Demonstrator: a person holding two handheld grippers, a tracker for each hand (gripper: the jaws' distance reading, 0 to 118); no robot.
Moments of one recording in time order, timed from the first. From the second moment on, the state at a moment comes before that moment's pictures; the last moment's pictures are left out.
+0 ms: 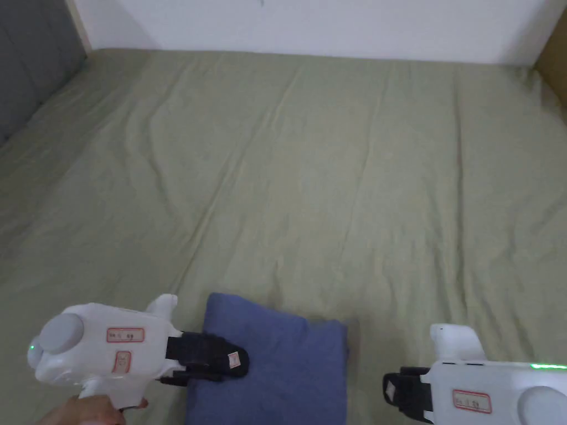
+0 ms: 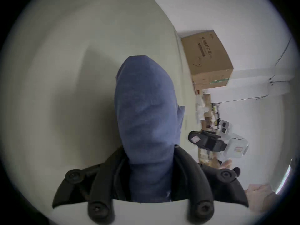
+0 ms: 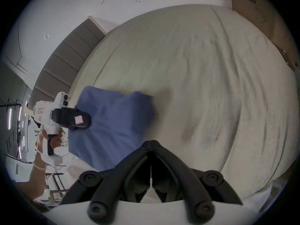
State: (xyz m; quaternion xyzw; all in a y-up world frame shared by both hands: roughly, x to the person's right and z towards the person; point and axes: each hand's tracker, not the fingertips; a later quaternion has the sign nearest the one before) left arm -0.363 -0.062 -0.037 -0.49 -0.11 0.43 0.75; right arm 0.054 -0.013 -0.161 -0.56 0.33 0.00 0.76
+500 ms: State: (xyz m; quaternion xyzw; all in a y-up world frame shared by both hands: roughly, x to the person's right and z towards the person) left arm -0.594 0.003 0.016 -0.64 0.21 0.07 0.74; right arm -0.007 -0.032 -0.144 -0.59 0.32 0.04 0.74
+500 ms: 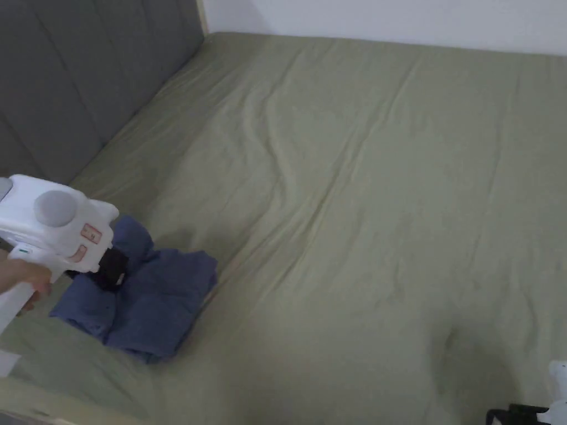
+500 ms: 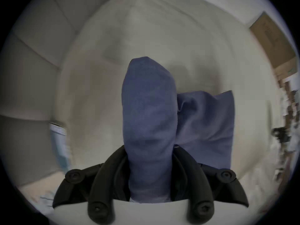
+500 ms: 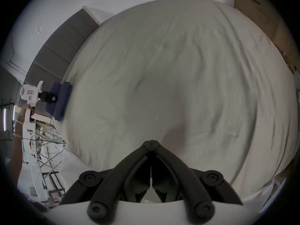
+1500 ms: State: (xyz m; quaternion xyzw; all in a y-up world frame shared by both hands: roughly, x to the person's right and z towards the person) left arm -0.328 0.106 0.017 -0.40 0.11 0.18 0.89; right arm 0.065 -0.006 -0.144 -0.54 0.34 -0.01 0.77
